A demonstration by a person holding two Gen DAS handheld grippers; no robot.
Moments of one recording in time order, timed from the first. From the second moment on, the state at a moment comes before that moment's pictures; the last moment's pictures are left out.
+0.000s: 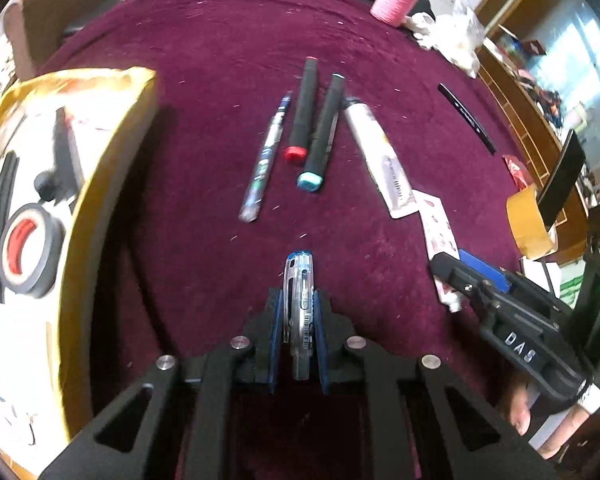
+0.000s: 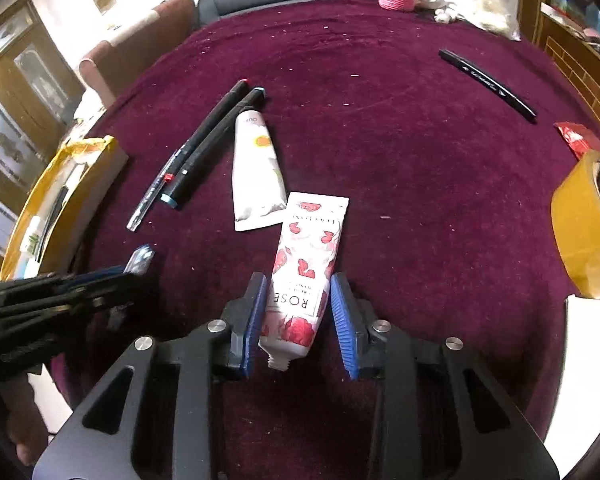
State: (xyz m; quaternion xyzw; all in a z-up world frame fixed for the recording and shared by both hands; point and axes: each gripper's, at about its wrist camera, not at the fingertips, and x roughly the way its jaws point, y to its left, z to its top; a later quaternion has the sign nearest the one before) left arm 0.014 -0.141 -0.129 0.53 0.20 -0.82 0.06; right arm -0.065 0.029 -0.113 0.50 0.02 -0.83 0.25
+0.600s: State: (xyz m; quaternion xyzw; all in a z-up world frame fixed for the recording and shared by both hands) left arm 0.090 -0.193 -0.071 0.47 0.26 -0.84 0.04; right arm -0.007 -0.026 -0.072 0.48 -0.06 -0.77 0.42
